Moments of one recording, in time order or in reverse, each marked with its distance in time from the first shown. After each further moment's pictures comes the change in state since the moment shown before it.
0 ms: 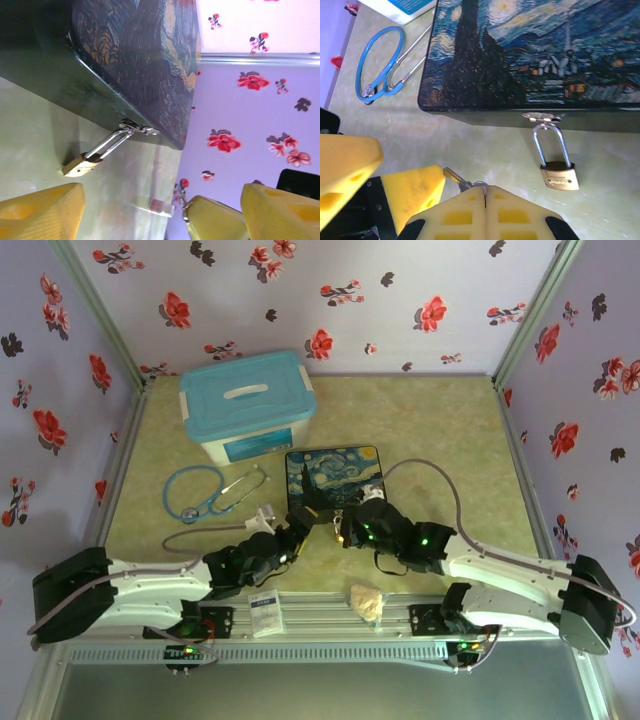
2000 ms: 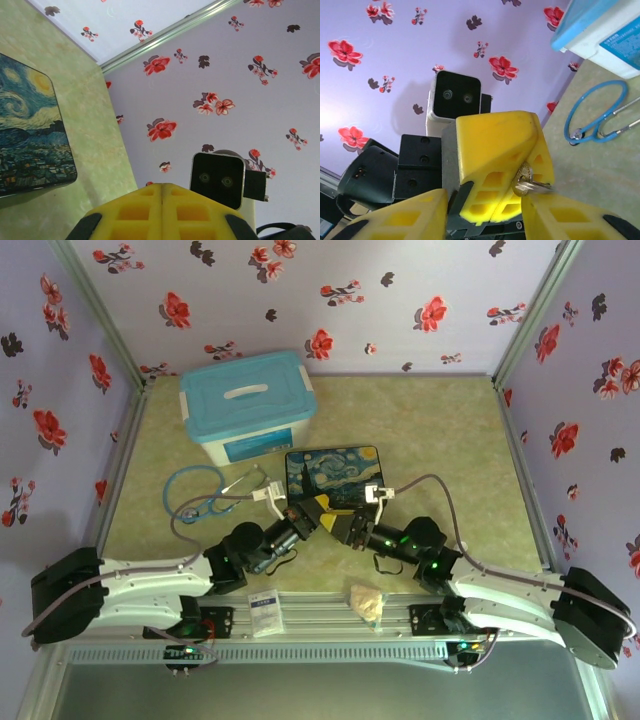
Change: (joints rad) left arm 0.000 -0.047 0.117 0.255 0.075 0.605; right arm -0.082 -0.148 -0.404 1.116 -0.397 0.145
